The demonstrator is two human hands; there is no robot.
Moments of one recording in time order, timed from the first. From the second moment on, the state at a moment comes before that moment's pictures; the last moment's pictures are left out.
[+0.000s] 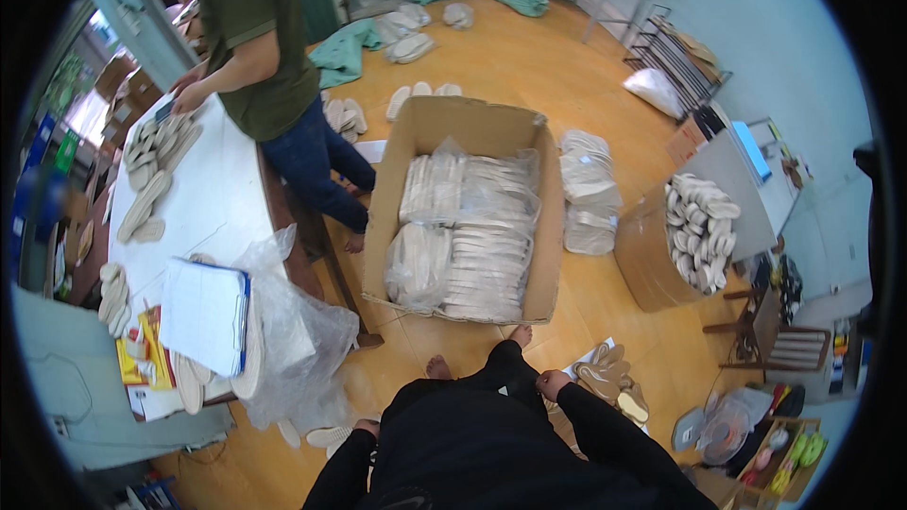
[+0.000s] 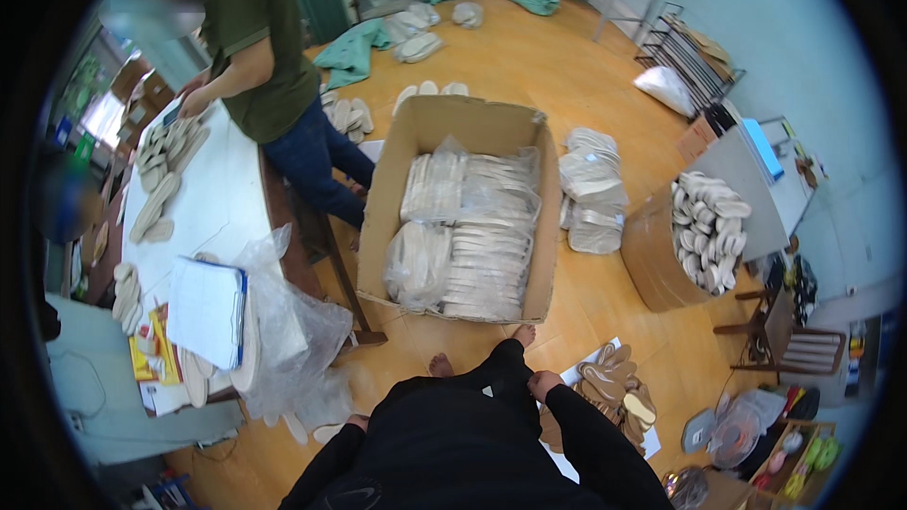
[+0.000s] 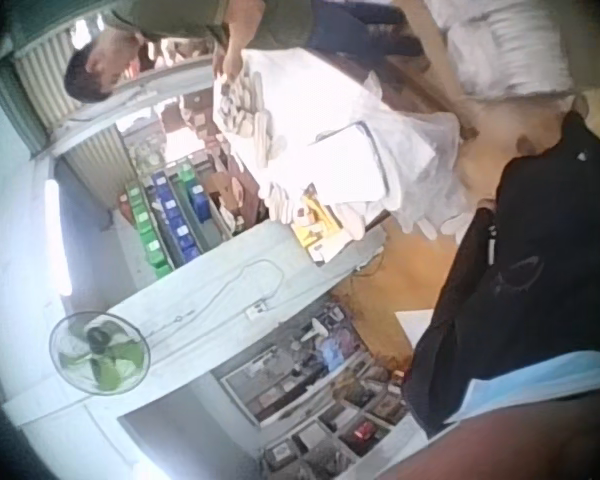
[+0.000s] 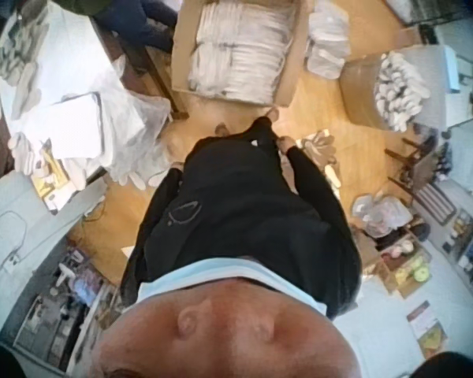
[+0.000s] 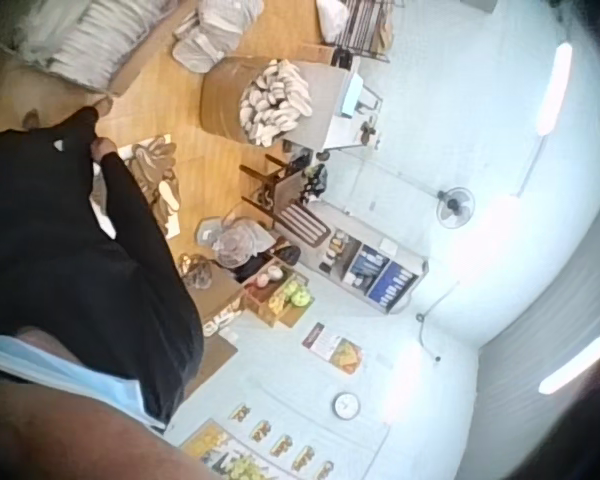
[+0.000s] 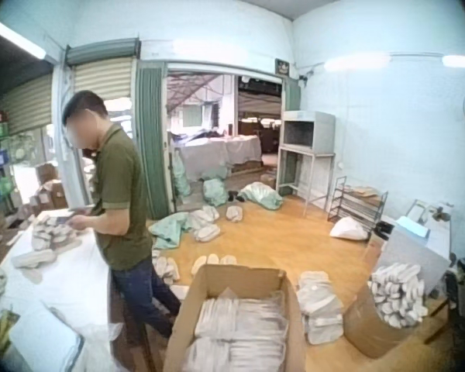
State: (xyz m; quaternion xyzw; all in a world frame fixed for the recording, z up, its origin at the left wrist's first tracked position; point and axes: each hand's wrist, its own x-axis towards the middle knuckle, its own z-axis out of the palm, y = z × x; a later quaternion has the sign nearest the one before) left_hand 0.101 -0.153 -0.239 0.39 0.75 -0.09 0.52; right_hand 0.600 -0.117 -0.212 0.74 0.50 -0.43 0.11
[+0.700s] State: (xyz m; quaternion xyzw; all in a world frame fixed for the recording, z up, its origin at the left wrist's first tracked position) left_hand 0.114 -0.127 -0.207 0.34 0.75 -0.11 0.56; right_hand 0.632 -0.108 -0.335 0.69 0.53 -0.44 0.22
